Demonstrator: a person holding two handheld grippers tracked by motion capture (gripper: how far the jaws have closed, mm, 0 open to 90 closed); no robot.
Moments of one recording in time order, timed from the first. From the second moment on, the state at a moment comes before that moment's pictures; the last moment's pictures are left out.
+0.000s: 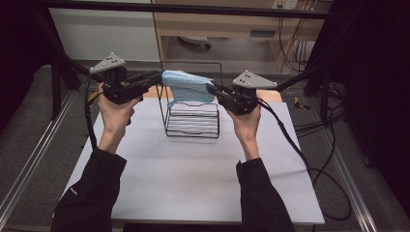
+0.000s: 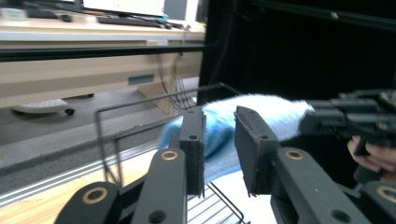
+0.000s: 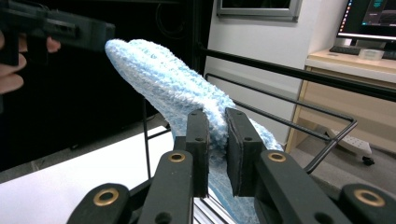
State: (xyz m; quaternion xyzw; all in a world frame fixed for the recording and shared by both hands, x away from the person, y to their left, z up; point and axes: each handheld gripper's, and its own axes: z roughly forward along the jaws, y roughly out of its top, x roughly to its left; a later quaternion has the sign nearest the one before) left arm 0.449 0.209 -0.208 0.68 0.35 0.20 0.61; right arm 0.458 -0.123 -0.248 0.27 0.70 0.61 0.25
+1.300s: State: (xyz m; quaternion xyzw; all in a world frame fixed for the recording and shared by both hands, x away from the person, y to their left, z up) left arm 0.466 0.171 -0.272 0.76 0.35 0.17 0.53; right arm 0.464 -0.122 -0.277 0.31 0.75 0.55 0.20
